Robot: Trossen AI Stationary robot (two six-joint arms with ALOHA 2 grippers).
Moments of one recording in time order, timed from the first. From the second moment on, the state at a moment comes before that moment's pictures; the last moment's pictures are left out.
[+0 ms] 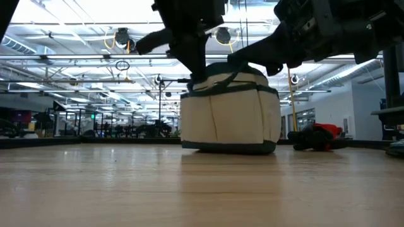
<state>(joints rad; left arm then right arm) -0.14 1.91 1.63 -0.87 -0.44 0.72 0.18 1.44 0.44 0.88 0.13 0.02</state>
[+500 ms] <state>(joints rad) -0.16 1.88 1.63 -0.89 -0.29 0.57 0.20 1.44 0.44 0.84 0.12 0.09</state>
